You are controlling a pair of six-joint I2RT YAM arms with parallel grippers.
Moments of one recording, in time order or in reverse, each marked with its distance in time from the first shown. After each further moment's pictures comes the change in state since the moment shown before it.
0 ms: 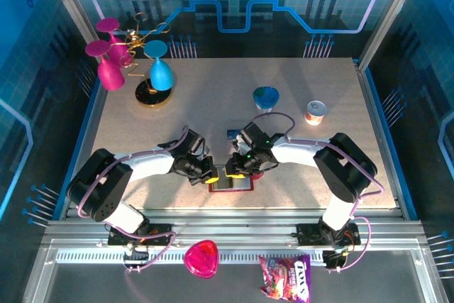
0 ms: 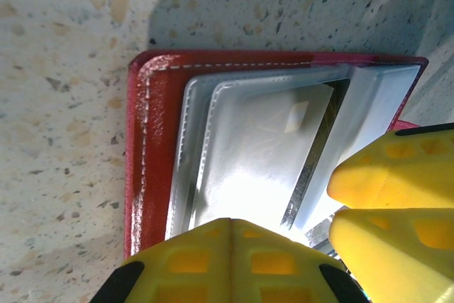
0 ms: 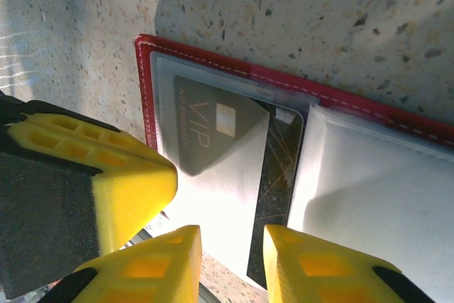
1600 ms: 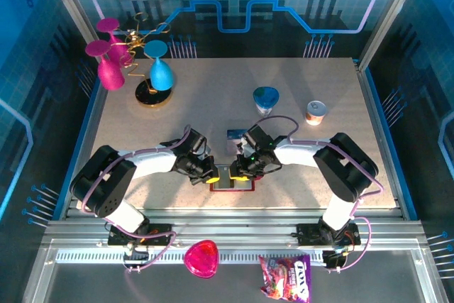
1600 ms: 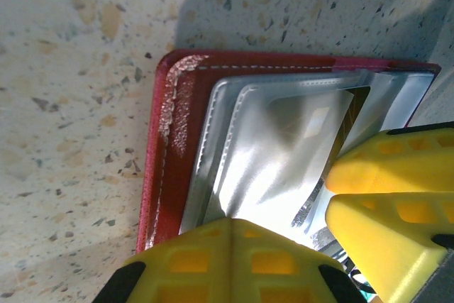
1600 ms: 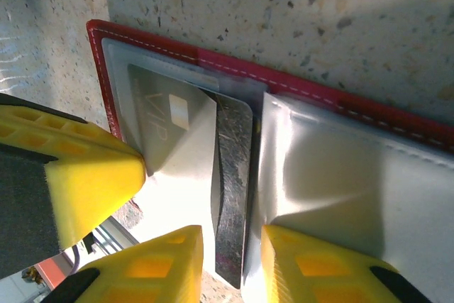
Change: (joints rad) left arm -0.002 0.039 0.023 -0.007 0.002 0.011; right arm -0.026 -0.002 -0.056 0.026 -0.007 0.003
